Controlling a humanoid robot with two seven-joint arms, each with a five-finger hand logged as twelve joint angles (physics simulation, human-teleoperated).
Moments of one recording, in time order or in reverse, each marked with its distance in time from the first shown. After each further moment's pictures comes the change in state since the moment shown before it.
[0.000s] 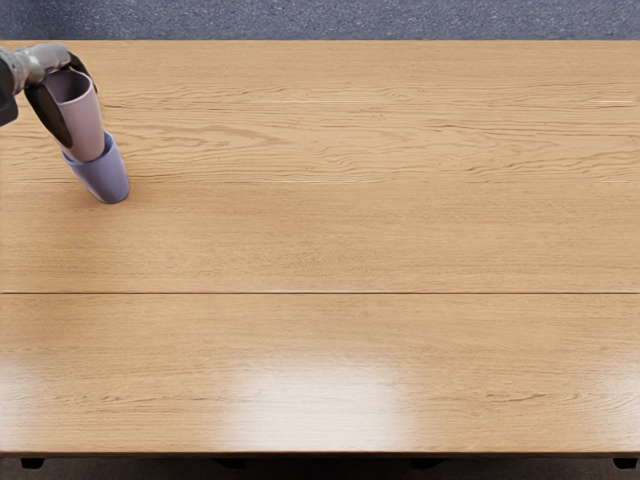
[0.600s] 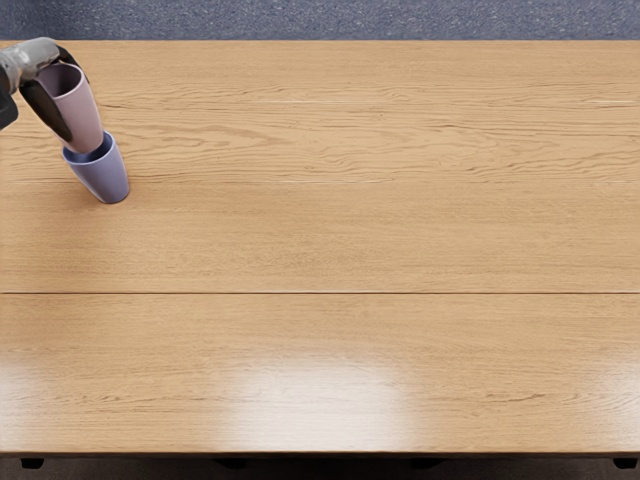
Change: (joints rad) left arm 0.023 -0.008 0.000 0.024 -0.026 0.119 0.000; right arm 0.000 0.000 0.000 0.000 0.000 0.000 0.000
